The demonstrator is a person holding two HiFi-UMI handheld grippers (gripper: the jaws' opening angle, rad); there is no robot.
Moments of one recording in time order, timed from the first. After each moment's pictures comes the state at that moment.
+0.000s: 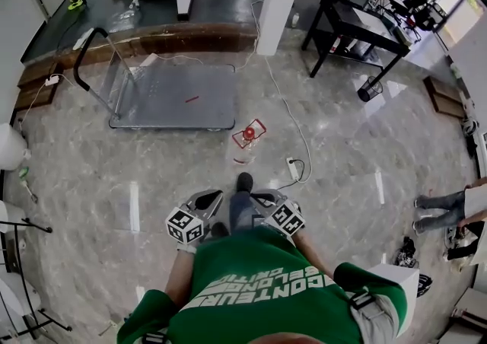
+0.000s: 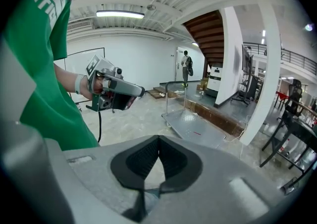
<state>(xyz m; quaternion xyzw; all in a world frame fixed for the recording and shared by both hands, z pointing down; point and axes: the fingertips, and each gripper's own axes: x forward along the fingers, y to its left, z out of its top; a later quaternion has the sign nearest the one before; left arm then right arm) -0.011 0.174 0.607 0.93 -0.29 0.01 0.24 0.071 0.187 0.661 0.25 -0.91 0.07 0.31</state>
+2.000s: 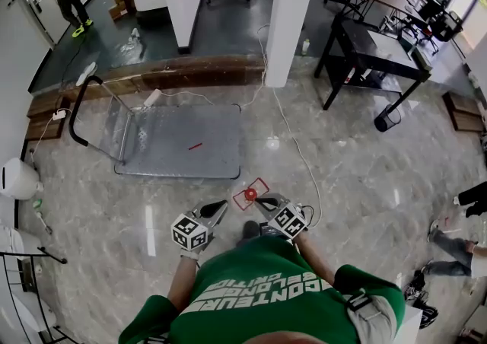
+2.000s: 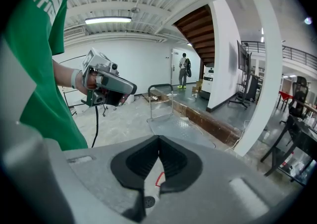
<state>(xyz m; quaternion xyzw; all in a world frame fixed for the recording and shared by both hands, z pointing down) 0.057 -0.103 0.591 0.92 -0.30 0.06 0.23 0.136 -0.111 0.654 0.24 -0.92 0.08 0.29</state>
